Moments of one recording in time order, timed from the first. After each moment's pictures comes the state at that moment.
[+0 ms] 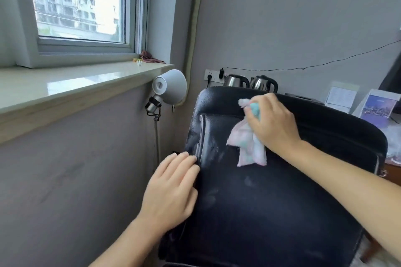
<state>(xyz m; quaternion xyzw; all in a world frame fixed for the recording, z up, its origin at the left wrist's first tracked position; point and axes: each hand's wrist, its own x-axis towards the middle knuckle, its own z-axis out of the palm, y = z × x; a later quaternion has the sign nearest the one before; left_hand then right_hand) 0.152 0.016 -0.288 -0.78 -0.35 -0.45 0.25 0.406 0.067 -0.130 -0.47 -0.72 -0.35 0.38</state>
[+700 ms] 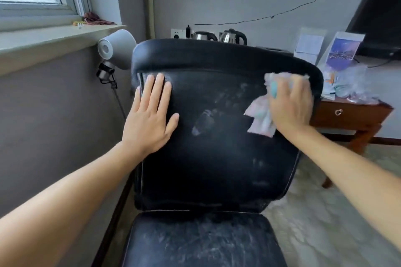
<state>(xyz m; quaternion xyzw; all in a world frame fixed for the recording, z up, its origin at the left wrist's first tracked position) 0.225 0.048 -0.247 -0.80 -0.46 -0.31 0.24 0.591 0.004 -0.194 -0.63 -0.56 -0.40 0.36</state>
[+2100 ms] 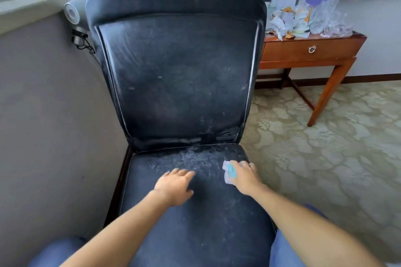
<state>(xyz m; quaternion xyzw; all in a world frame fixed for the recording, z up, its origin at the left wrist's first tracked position) 0.303 -0.199 -0.435 -0.88 -0.44 0.14 -0.12 0.571 -0.240 -0.503 -0.79 -0.59 0.17 0.04</state>
